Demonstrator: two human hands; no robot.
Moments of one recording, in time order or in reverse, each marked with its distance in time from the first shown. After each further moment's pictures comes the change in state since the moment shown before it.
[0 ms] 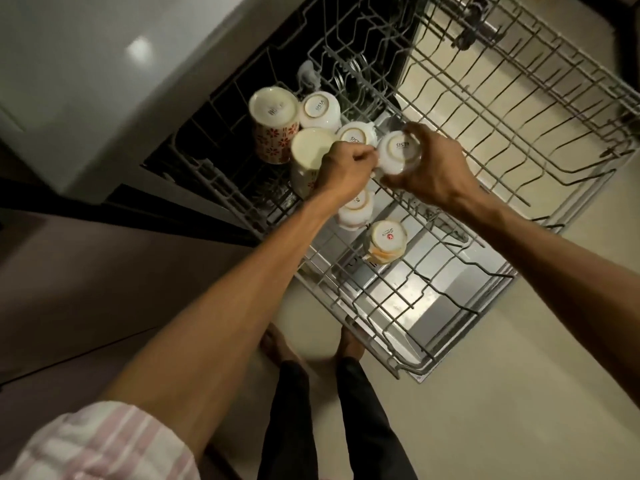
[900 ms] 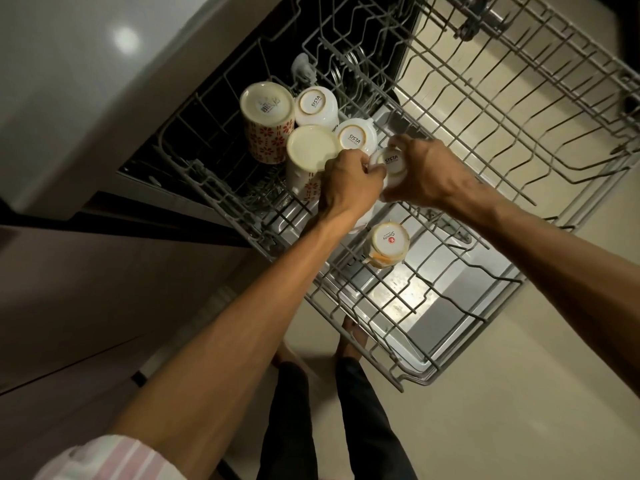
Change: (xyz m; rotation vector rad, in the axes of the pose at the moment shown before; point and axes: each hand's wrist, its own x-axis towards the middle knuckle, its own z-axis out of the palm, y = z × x) left_hand -0.003 -0.005 0.017 0.148 0.135 0.006; right_hand 0.014 0.002 0.009 -0.284 -0.168 -0.056
